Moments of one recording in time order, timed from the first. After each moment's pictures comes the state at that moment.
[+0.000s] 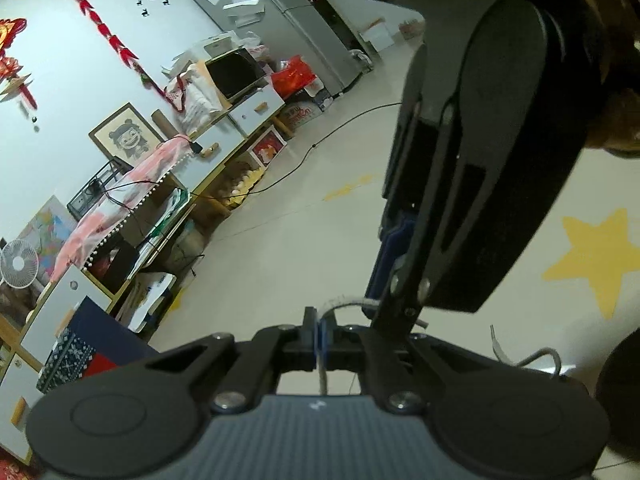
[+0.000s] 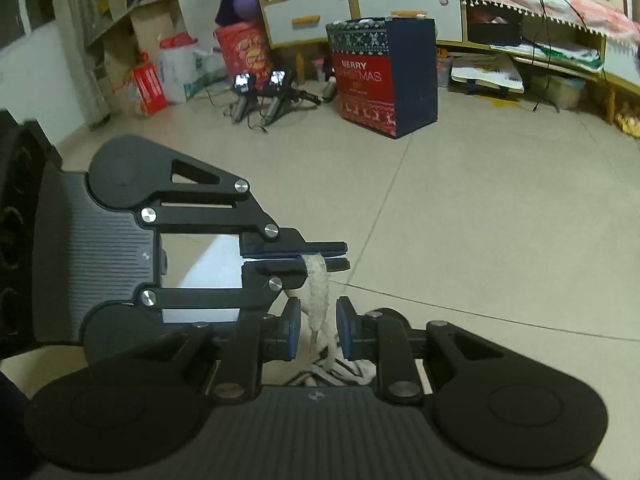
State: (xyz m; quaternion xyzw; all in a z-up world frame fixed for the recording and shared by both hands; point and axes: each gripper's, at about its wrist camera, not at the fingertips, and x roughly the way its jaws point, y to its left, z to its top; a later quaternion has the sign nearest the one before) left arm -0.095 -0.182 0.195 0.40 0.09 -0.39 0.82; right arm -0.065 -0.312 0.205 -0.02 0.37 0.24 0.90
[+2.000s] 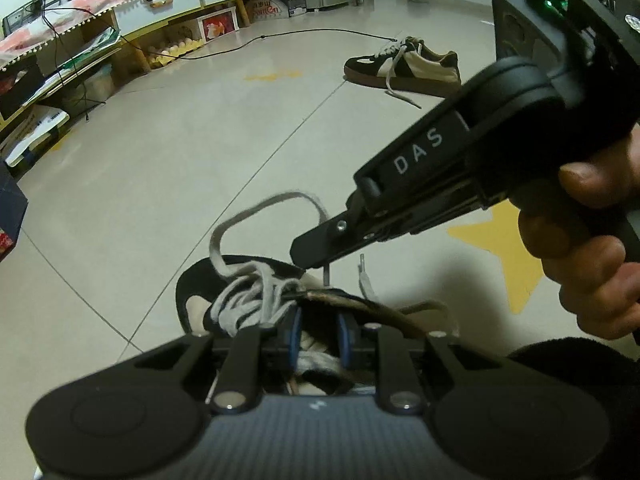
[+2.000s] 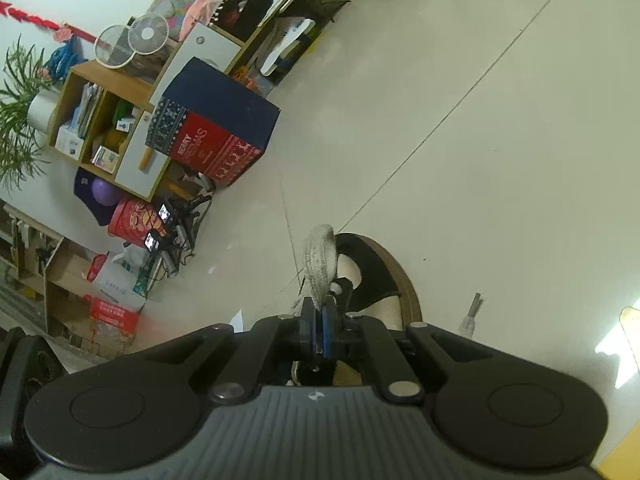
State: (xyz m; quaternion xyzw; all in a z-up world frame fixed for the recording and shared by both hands) left arm -0.068 -0.191 0.094 0.26 0.33 -0.46 0.78; right arm -0.102 -0.377 0.049 0.43 0.34 0.07 0.83
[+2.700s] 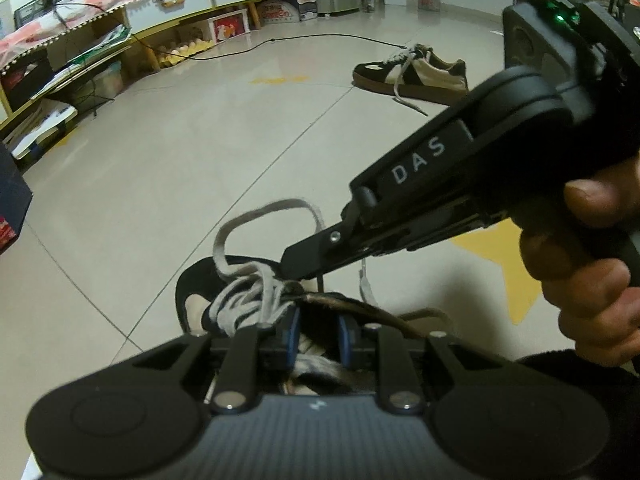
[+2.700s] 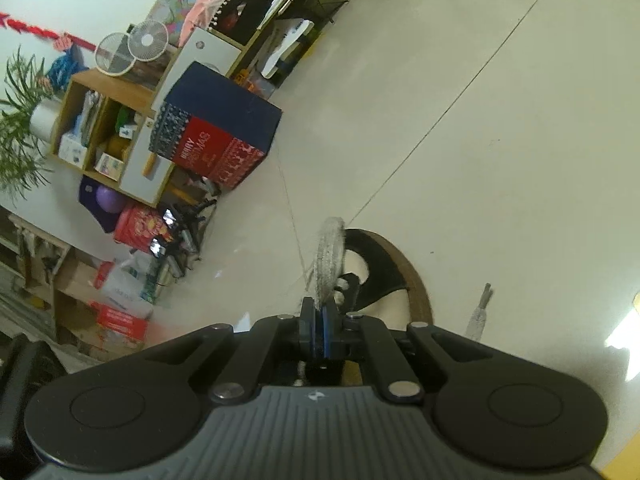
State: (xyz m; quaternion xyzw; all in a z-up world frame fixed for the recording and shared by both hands) left arm -0.072 -0.192 0.096 0.24 0.33 -0.45 0.79; right arm -0.101 -0.374 0.046 0.45 0.33 0.07 0.83
